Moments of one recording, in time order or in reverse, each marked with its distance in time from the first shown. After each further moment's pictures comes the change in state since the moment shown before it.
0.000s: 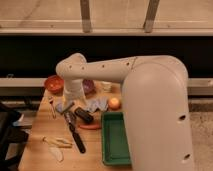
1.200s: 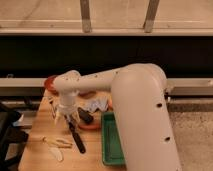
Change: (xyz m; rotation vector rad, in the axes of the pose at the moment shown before) arm 0.041 0.036 0.078 -0.107 0.183 0.011
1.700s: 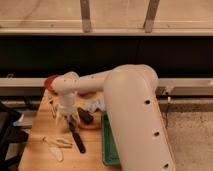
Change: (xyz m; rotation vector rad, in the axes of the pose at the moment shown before) arm -0.016 -0.005 0.010 0.051 0.018 0.015
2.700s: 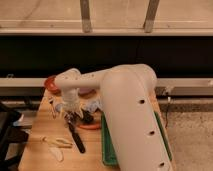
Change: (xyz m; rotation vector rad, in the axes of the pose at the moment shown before) arm -0.023 -0.015 -0.009 0.039 -0.046 0.049
